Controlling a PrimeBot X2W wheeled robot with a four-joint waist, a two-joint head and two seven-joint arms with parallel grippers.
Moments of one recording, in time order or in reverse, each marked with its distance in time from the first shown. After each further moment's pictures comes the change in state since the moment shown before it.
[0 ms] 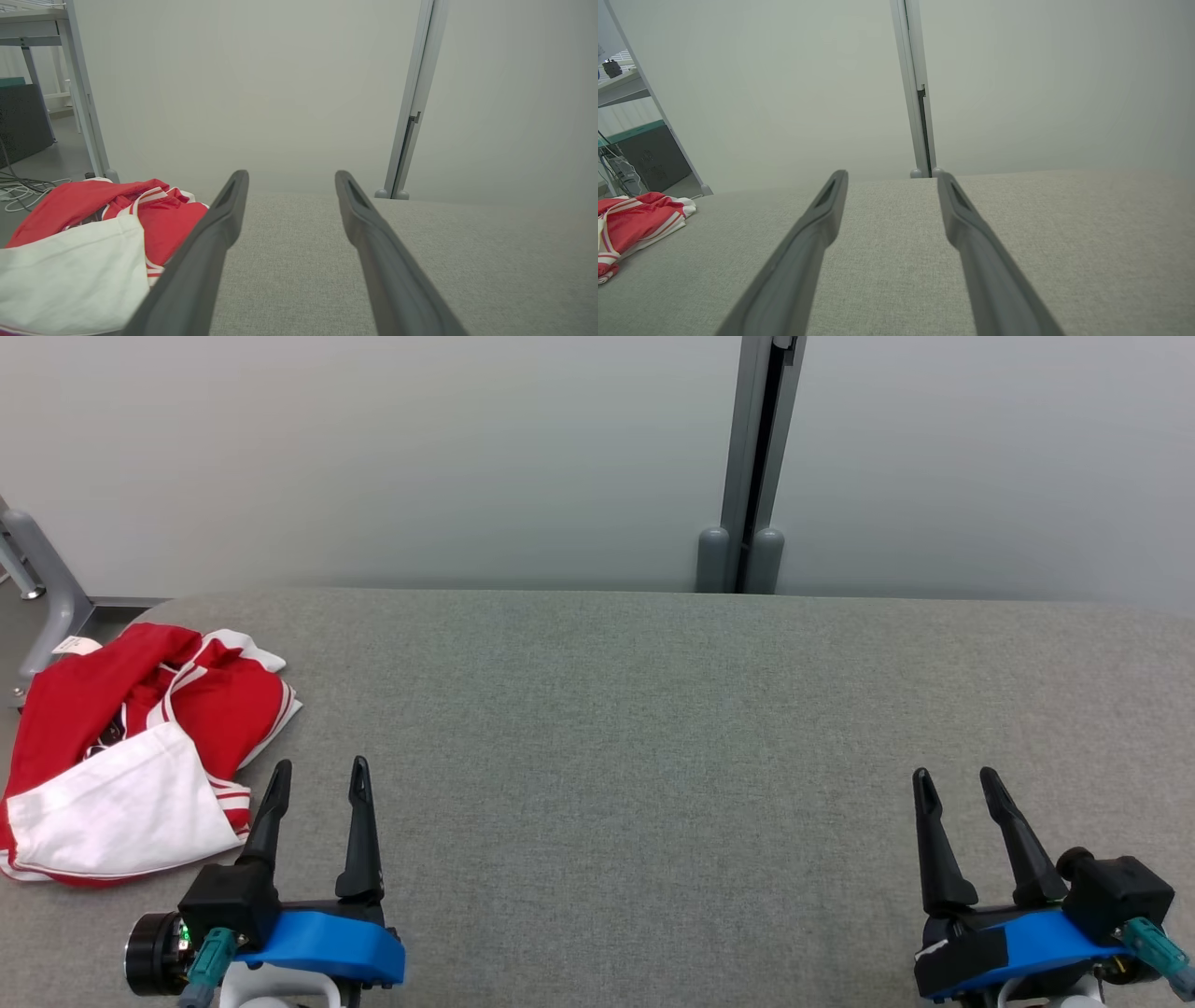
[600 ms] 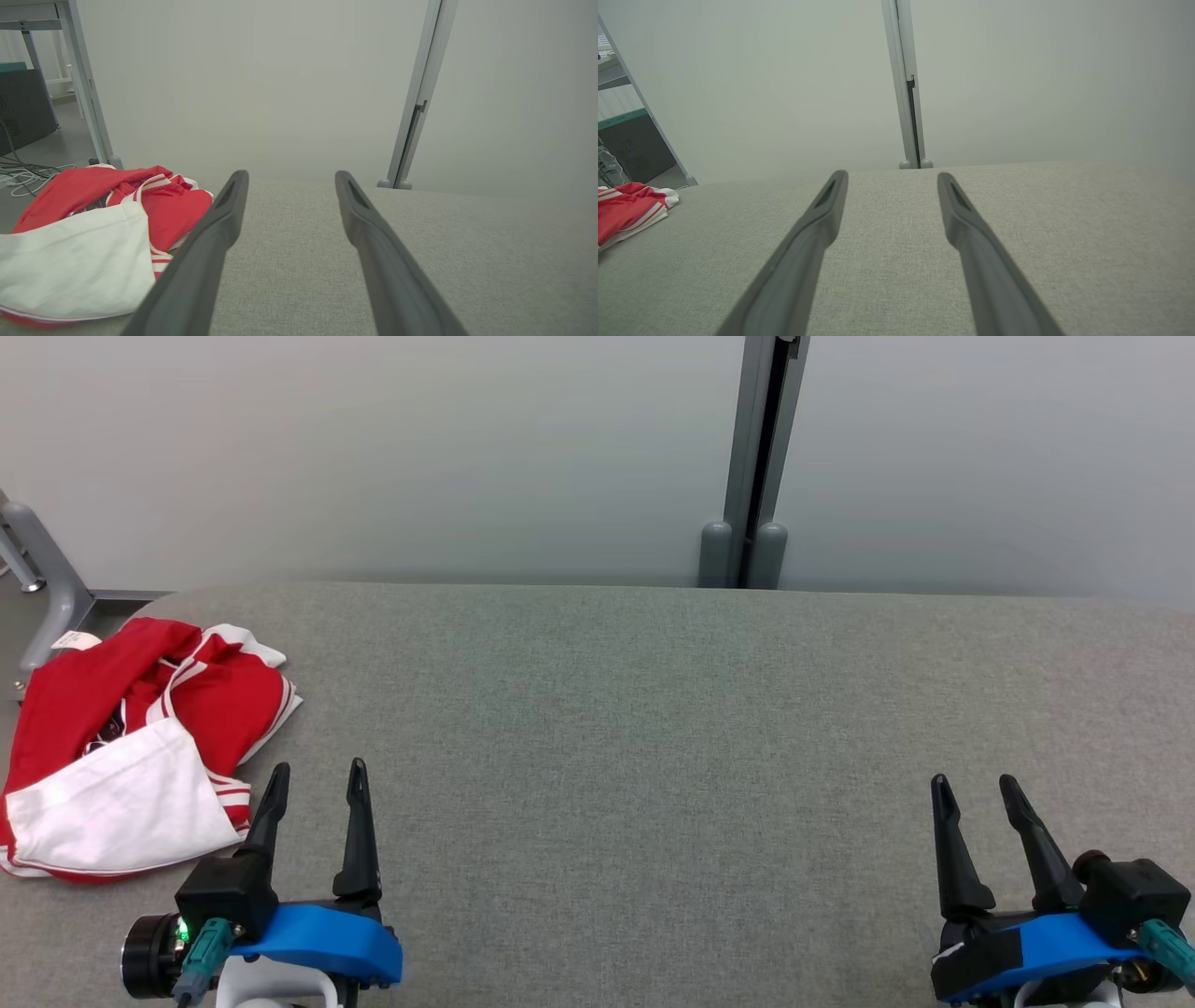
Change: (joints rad) left arm 0.009 0.003 -0.002 -0.037 -0.011 0.021 0.070; right arm 0.016 -0.001 -0.038 -0.018 -0.027 0.001 0.034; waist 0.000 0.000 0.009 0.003
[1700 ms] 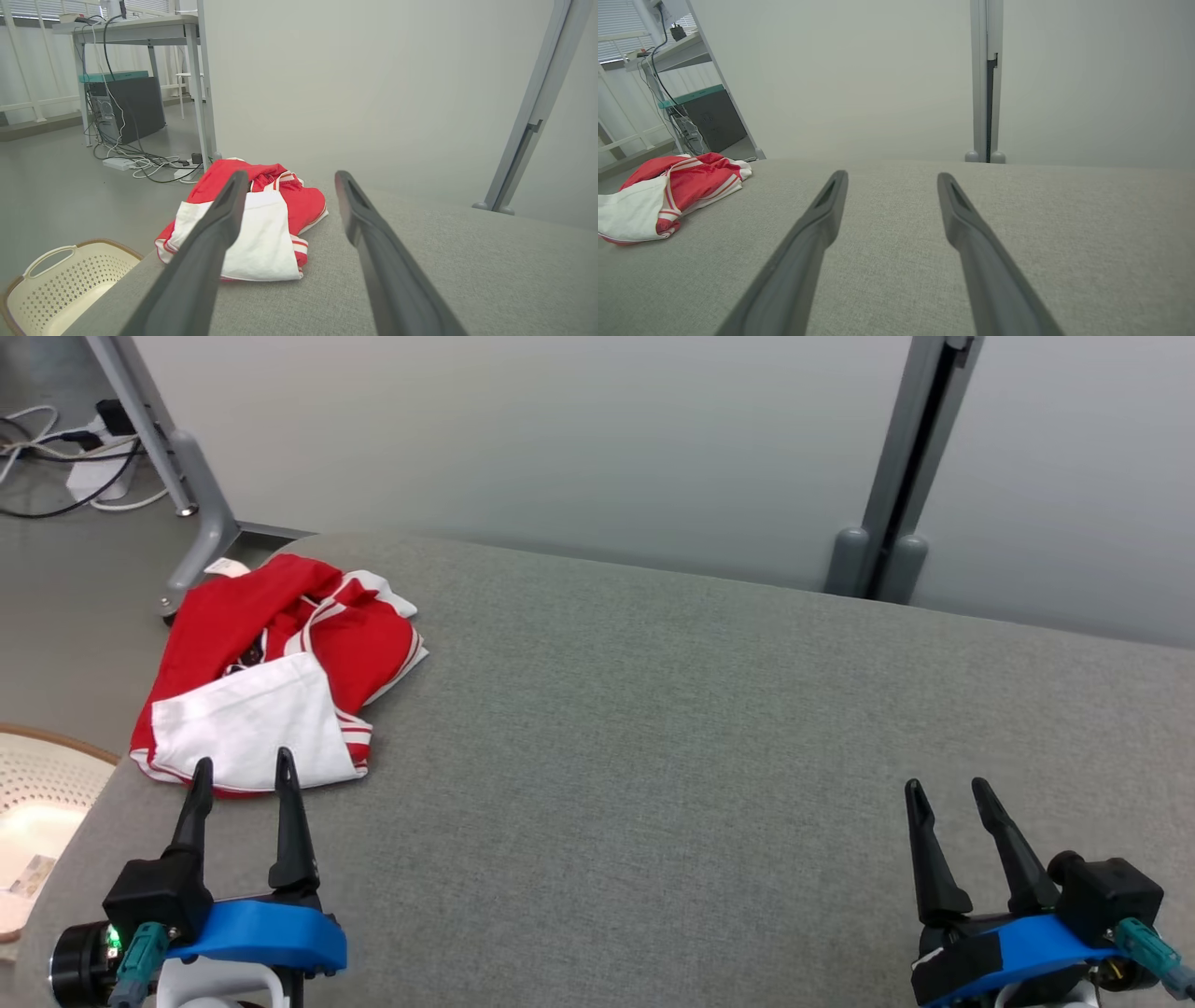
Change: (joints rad) left arm 0.000 0.053 0.046 -0.022 -0.029 0.053 -0.014; right arm -0.003 0.000 0.043 0.010 0.017 0.000 0.004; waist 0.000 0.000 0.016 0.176
